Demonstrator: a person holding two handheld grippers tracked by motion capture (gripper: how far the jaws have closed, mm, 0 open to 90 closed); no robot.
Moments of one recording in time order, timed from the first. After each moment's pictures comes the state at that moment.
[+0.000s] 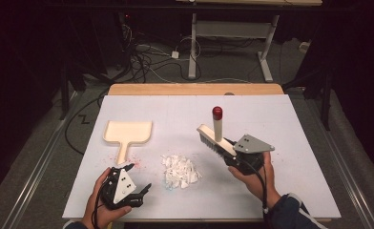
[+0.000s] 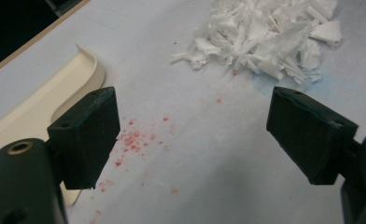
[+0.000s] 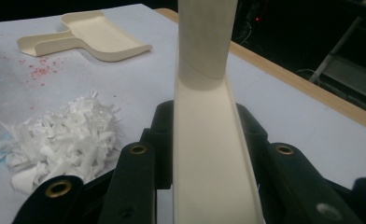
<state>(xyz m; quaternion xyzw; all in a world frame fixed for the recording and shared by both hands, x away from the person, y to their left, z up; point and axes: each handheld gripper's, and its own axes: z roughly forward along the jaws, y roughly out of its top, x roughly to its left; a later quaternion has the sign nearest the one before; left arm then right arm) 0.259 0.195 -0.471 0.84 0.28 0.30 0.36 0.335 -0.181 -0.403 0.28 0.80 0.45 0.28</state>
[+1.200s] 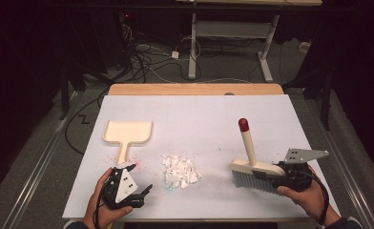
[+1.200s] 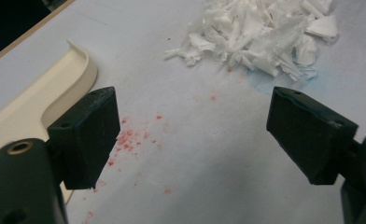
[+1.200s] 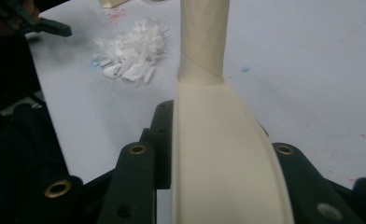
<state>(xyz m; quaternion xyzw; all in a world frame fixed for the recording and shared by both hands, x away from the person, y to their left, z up) 0.261 0.191 -0.473 0.85 0.28 0.28 0.35 0.313 -0.299 -0.414 0.30 0.84 0.45 0.08</state>
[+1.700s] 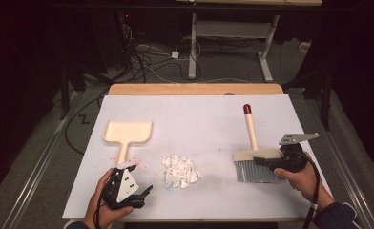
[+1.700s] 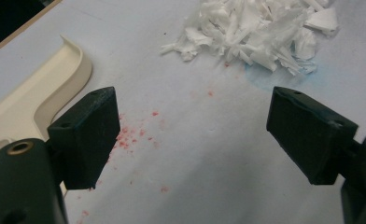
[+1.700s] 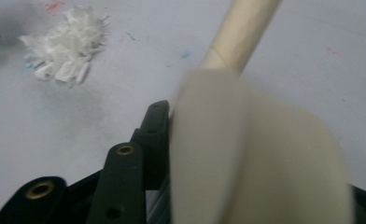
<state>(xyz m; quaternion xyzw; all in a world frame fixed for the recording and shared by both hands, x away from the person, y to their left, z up) 0.261 0.191 -0.475 0.85 0.27 0.28 0.34 0.366 -0.312 -0.428 0.36 0.84 0.41 0.07</state>
